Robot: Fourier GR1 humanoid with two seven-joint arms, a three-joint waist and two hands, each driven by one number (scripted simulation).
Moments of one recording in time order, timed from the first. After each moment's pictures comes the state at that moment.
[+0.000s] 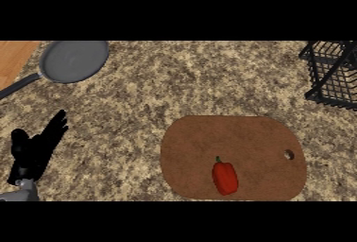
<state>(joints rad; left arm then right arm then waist) -0.03 0.27 0.19 -1.35 -0.01 -0.15 0.14 -1.38 -0.76 0.02 -0.10 1.17 -0.05 0.04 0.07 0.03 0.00</state>
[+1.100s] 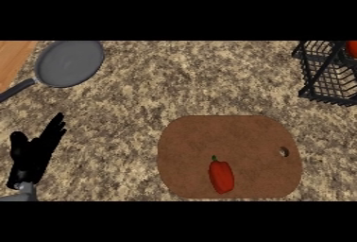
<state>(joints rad) -0.01 0.26 0.20 -1.36 -0.01 -0.13 0.15 -1.43 -0.93 -0.30 -0.12 0.87 -0.09 0.19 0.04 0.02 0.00</state>
